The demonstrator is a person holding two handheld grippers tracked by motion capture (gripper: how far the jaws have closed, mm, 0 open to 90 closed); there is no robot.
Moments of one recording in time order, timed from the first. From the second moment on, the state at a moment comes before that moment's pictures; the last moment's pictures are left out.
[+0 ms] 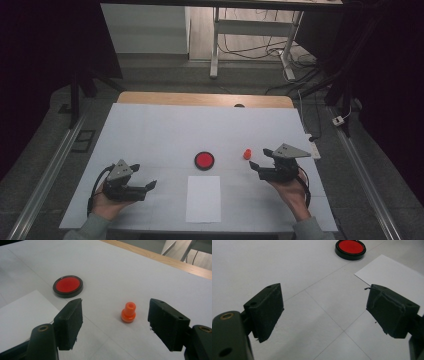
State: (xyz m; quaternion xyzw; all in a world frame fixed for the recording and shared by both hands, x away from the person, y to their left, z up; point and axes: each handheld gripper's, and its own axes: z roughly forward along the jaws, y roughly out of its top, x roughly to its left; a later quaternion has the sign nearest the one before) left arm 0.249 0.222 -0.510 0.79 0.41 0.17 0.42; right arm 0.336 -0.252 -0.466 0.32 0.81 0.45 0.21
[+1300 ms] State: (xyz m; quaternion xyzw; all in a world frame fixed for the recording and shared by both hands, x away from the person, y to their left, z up) left arm 0.250 0.220 -0.512 0.80 0.41 0.17 0.41; right arm 0.401 -0.226 -0.498 0.36 0.82 0.40 0.20
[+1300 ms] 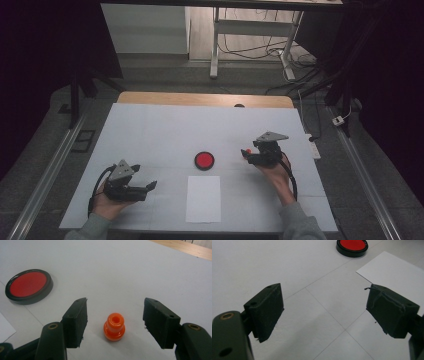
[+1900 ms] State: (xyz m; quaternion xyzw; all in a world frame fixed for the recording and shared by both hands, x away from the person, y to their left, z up) left arm 0.250 0.221 -0.513 0.80 0.41 0.17 0.41; right arm 0.409 -0.227 -0.510 0.37 0.83 0.38 0.18
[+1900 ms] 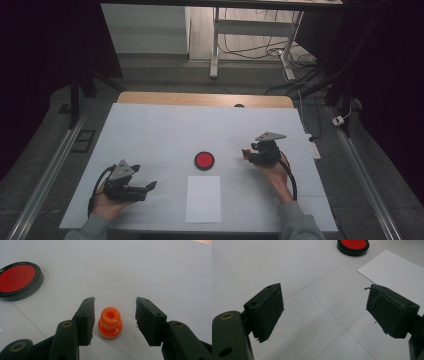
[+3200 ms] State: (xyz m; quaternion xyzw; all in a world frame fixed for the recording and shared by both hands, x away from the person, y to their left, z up) left arm 0.251 0.221 -0.514 0.80 0.41 0.17 0.40; right arm 0.406 -0.224 -0.508 0.36 0.83 0.38 0.19
